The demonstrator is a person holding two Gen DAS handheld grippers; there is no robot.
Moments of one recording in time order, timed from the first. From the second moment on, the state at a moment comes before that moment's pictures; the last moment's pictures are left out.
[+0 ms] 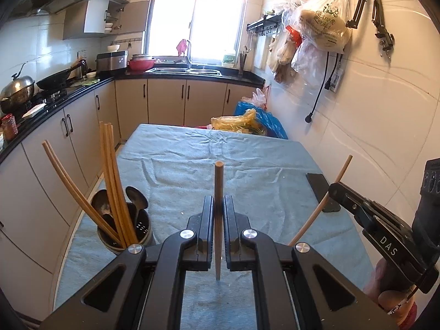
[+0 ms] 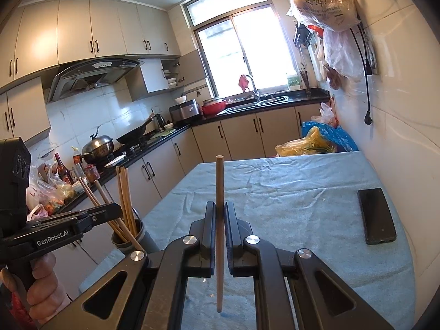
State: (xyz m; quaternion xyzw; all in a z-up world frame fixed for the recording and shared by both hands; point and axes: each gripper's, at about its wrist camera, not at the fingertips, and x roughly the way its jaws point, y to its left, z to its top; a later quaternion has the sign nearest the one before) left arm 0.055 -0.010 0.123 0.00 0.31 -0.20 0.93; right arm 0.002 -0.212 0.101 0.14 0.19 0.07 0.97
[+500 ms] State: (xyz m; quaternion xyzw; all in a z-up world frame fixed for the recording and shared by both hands) left arm 0.045 0.023 0.162 -0.02 0.29 -0.20 0.94; right arm 0.008 -0.197 0.134 0.13 0.17 0.10 0.97
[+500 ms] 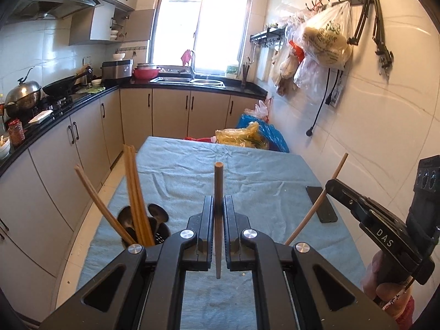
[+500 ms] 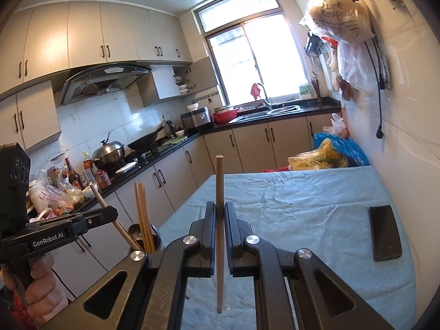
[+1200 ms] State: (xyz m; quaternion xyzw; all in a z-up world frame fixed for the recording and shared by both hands) left arm 0.045 0.095 0.234 -0.04 0.22 -0.15 0.96; right arm 0.048 -0.131 0.206 0.14 0.13 0.17 0.97
